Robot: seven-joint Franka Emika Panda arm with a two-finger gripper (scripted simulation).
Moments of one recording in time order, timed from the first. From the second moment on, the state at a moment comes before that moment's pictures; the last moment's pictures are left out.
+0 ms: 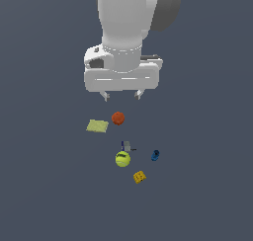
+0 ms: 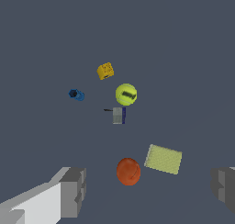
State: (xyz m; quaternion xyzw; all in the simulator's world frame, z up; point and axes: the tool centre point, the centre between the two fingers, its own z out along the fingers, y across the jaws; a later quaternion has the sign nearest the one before) arm 0.008 -0.013 0.323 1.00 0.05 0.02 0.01
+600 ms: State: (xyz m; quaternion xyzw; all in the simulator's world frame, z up) arm 0.007 -0.039 0.280 0.99 0.15 0.01 0.01
